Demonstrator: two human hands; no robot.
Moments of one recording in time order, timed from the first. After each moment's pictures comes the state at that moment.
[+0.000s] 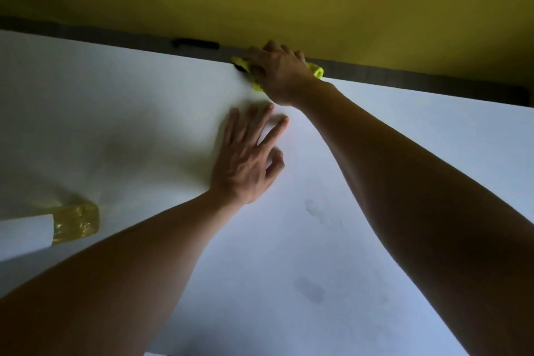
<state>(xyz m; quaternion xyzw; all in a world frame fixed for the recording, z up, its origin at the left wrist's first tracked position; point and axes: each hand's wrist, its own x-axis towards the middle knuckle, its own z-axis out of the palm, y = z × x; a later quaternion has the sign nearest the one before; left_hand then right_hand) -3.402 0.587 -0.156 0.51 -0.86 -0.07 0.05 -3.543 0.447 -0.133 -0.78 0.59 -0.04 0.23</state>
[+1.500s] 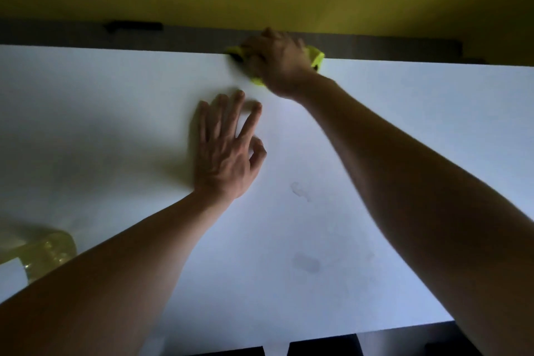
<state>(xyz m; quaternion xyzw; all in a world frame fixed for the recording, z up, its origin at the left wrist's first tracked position) -3.405 0.588 -0.160 0.52 -0.85 -0.07 0.08 -3.583 0.470 -0.127 -0.70 0.67 -0.04 0.23</state>
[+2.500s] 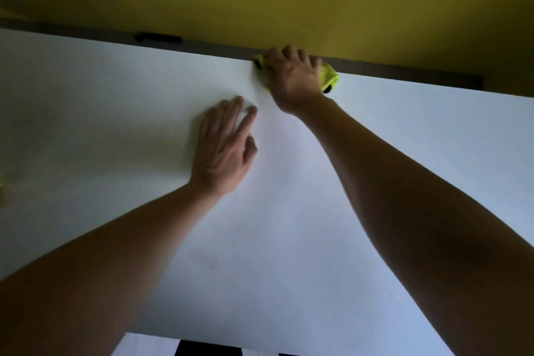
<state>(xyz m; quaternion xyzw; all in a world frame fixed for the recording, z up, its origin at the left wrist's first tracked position) -3.544 0.635 -0.146 0.54 -0.83 -0.04 0.07 -3.724 0.528 -0.142 -0.71 0.68 -0.05 0.15</state>
